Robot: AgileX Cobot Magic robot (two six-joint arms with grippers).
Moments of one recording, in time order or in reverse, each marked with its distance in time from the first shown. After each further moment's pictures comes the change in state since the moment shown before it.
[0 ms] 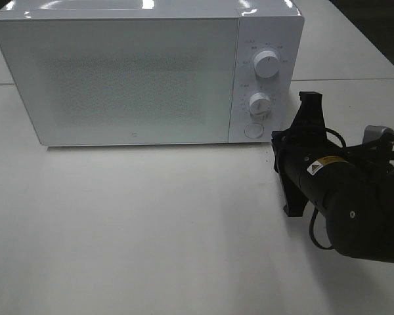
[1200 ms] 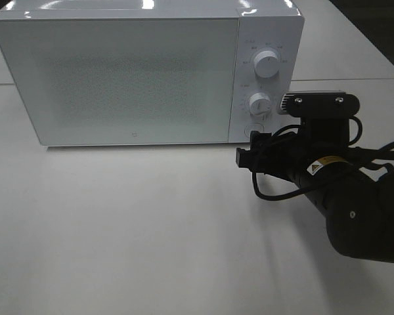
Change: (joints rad) left arm 0.000 0.000 0.000 0.000 0.000 0.000; right arm 0.000 0.000 0.000 -0.001 -0.001 -1.531
